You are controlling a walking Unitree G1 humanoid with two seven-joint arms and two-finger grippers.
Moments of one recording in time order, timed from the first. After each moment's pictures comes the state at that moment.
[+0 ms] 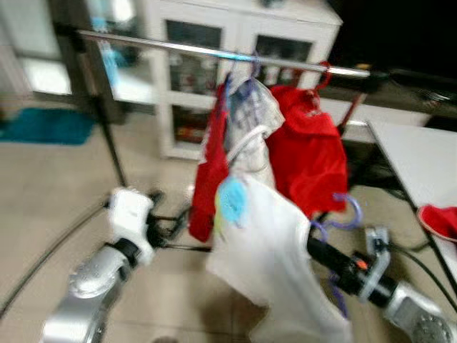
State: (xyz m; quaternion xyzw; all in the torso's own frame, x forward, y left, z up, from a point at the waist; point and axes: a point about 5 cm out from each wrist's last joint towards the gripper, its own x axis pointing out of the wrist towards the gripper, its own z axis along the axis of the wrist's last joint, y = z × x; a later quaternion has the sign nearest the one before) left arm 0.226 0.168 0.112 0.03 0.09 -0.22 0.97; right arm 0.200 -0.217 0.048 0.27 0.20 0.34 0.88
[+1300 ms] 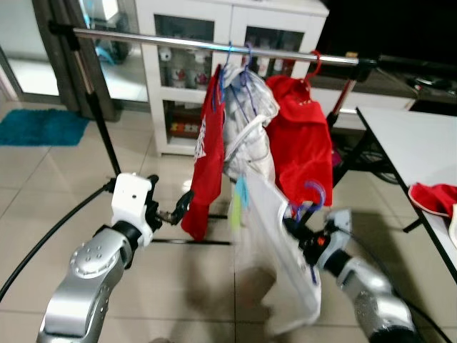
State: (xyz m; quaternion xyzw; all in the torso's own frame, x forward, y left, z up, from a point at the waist) left arm 0.249 0.173 0.129 0.05 0.07 -0.20 0.98; right arm 0.250 -0.170 0.046 0.17 0.13 0.27 0.94
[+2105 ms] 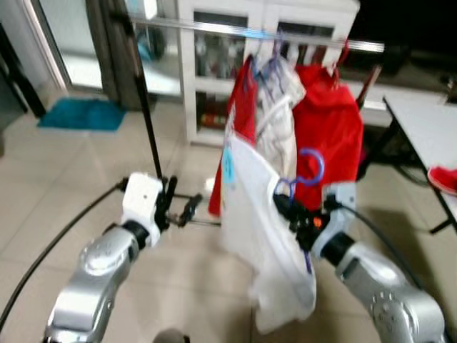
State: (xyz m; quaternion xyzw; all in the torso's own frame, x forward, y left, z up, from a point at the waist) left arm 0.252 0.167 0.123 0.06 0.09 -0.22 0.97; right arm 0.233 -0.134 0.123 0.16 0.13 0.27 0.94
